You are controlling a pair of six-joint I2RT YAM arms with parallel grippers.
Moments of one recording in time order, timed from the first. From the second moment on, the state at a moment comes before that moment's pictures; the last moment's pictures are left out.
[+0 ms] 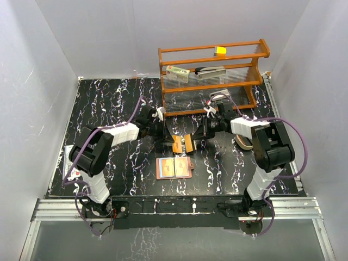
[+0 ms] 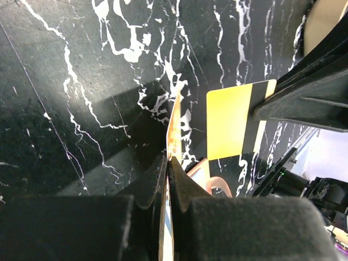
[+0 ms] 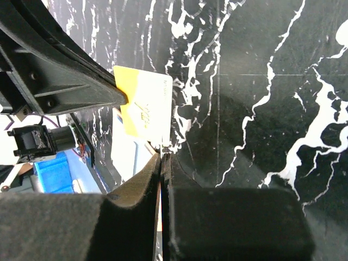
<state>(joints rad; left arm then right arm) -0.51 1.83 1.02 -0.07 0.49 -0.64 0.23 1.81 0.97 -0.12 -0.86 0.39</state>
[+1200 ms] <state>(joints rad) -0.50 1.44 0.75 -0.20 0.60 -0.72 0.44 1.35 0.79 -0.29 -0.64 0.46</state>
